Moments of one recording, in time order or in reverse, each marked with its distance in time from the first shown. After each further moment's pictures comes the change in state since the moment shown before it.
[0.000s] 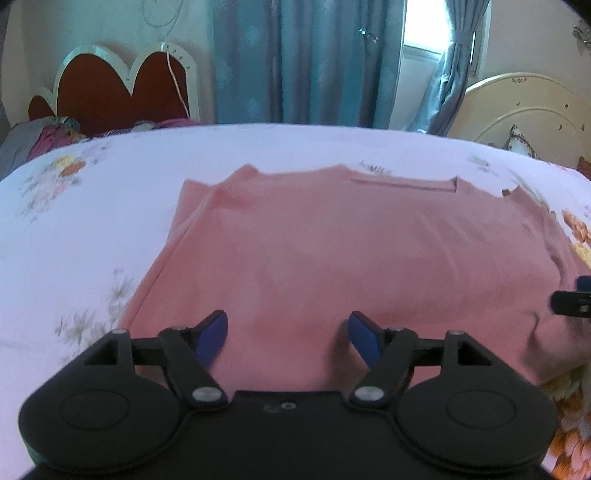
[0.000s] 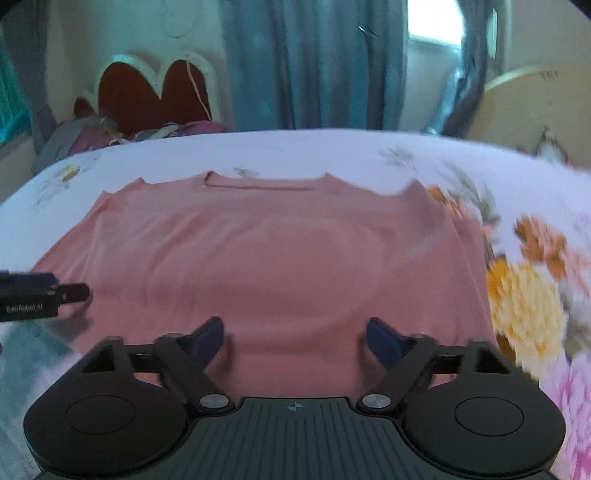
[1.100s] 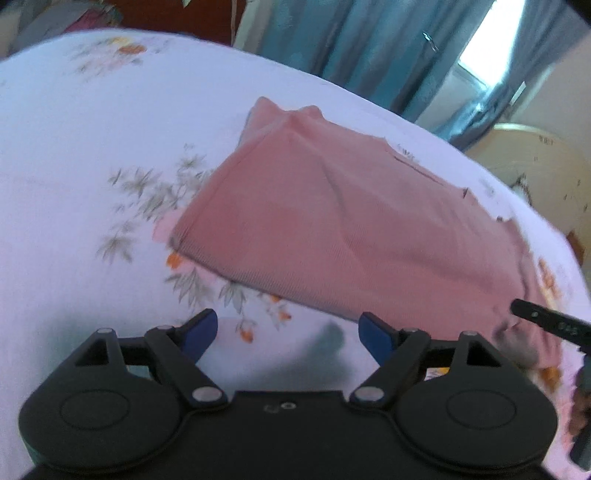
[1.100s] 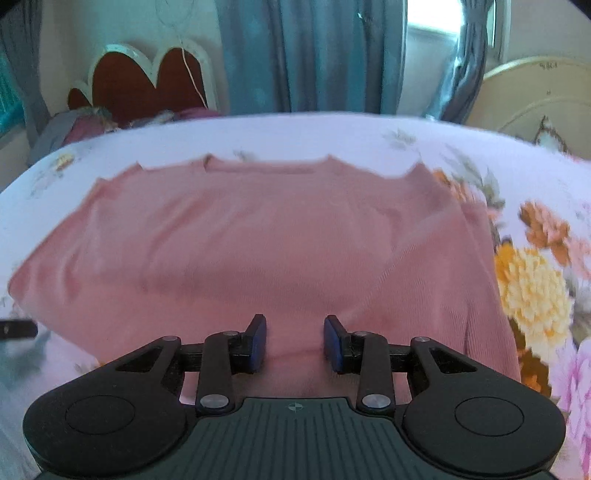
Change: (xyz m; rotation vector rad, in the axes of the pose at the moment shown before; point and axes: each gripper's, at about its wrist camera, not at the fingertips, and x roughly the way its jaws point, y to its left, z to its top) left arm -0.040 0.075 -0.051 -0.371 0.164 -0.141; right arm 0.003 0.005 -0.006 0.009 0.030 -0.013
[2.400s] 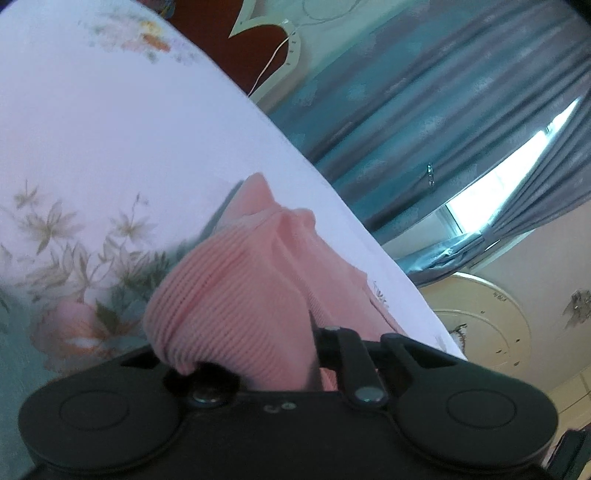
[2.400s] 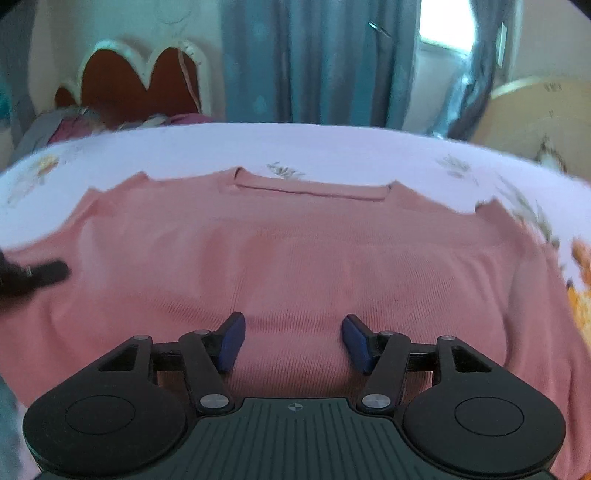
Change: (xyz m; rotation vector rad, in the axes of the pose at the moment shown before) left arm 0.070 0.017 0.051 -0.338 -0.290 -0.248; right arm 0.082 0.073 0.035 -0.040 -0.005 -0.076
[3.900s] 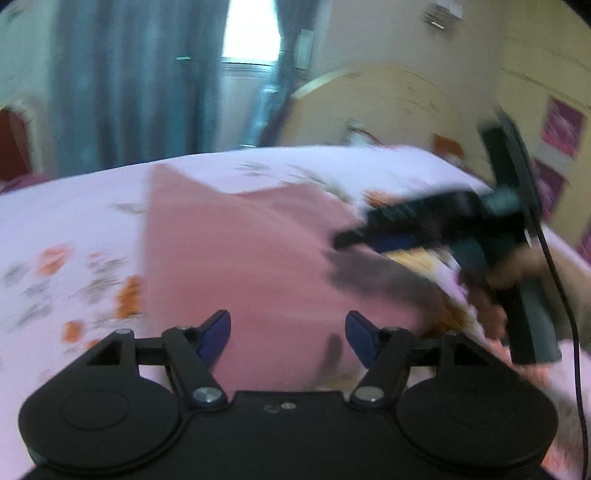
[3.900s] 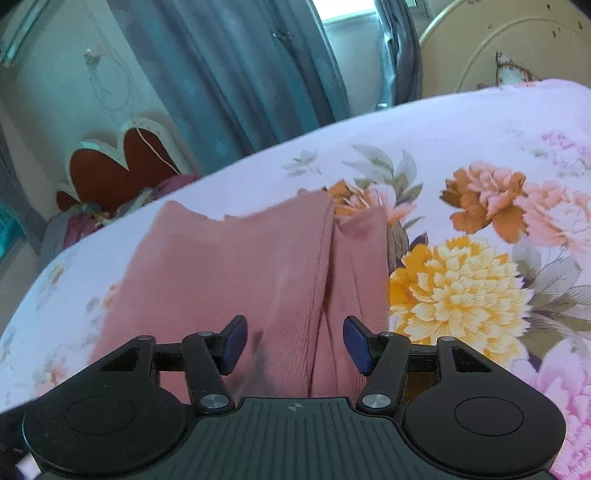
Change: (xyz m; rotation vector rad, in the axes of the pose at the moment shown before) left arm -0.010 -0.209 -0.164 0.877 0.248 -0.131; right arm -0.062 -0.239 -0.032 0.377 -0.034 0.214
